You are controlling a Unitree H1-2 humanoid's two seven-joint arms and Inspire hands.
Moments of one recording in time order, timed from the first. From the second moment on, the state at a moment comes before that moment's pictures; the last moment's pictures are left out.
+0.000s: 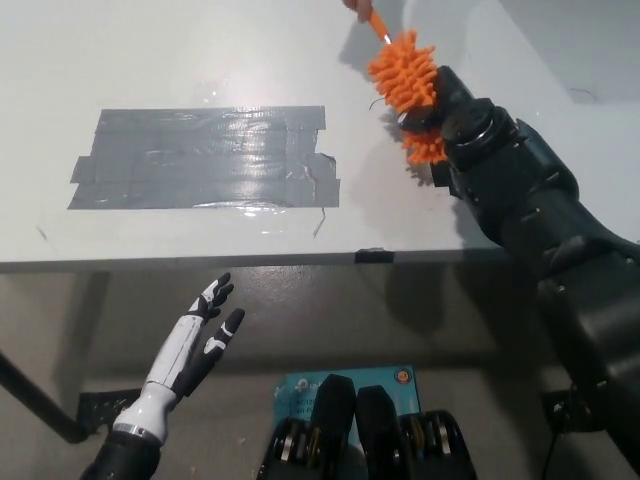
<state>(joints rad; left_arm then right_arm) -0.20 0.20 -0.12 0.29 0.25 -0.22 -0.03 -1.32 -0.06 0.14 1.41 -0.26 0.20 -0.09</state>
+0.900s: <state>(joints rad) -0.20 0.20 -0.12 0.29 0.25 -0.22 -0.03 -1.02 -0.25 0.13 0.79 -0.25 0.22 -0.03</state>
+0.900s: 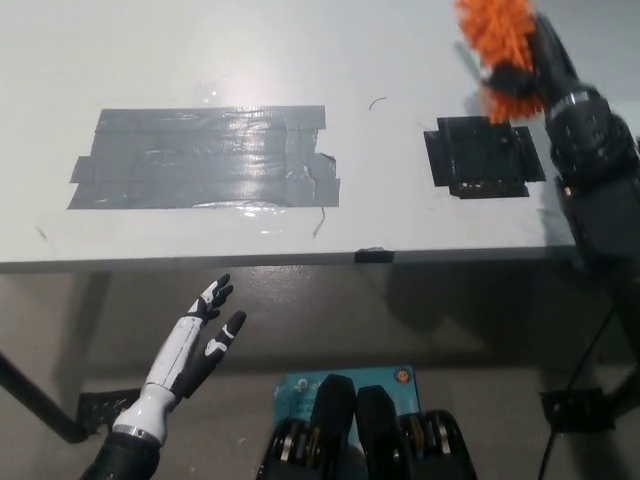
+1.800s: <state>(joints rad) -0.20 0.19 -0.12 0.32 0.25 -0.23 -0.03 -0.99 -0.28 0.24 0.95 -0.28 0.20 0.10</state>
